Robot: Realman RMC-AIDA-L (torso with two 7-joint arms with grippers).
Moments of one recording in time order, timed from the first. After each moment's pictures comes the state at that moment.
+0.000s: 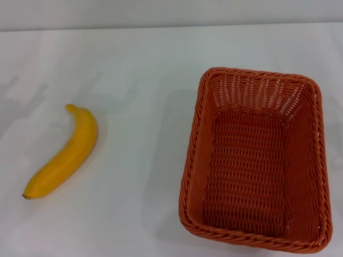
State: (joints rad) left arm -0.26 -2.05 -2.55 -0.68 1.24 -1.39 1.87; right arm 0.24 2.00 -0.42 -0.26 2.07 1.63 -2.30
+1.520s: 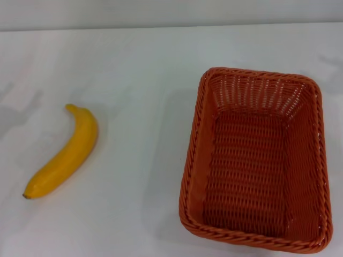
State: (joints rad) left arm -0.23 -2.06 -2.55 -0.68 1.24 -1.40 1.87; right arm 0.46 1.97 -0.61 -1.19 1.32 1.49 -1.34
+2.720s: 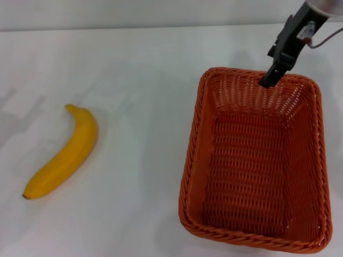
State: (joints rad) left arm -0.20 -2.07 -2.55 -0.67 1.24 -1.43 1.87; right arm 1.18 2.00 -1.08 -0.95 0.34 1.68 -0.95
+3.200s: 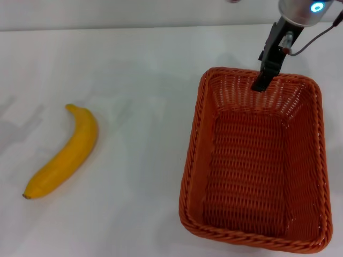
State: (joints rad) left arm -0.16 -2.08 -2.54 -0.67 1.24 -1.49 1.88; right arm 1.27 2.01 -1.17 -0.74 0.31 1.52 -0.94
